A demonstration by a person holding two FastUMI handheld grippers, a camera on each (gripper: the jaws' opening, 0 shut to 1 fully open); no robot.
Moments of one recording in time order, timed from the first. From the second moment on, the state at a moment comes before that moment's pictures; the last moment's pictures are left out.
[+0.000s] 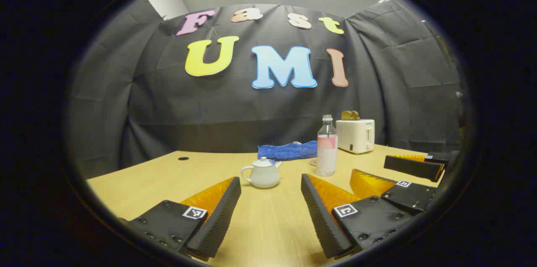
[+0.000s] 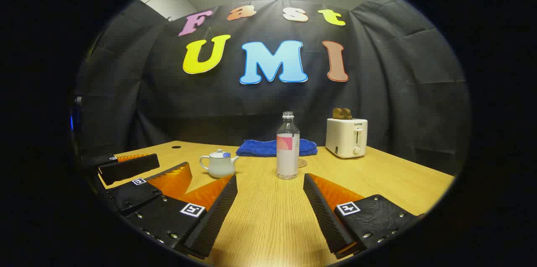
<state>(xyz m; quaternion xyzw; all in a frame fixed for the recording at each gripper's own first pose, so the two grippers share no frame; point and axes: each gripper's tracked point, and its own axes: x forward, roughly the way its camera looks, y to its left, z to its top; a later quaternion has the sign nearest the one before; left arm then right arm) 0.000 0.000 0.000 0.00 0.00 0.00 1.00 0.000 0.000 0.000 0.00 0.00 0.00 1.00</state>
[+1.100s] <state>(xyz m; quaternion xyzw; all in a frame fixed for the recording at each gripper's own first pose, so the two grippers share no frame) -0.007 -0.001 0.000 0.00 0.00 0.00 1.00 0.000 -0.001 0.000 0.00 0.00 0.00 1.00</state>
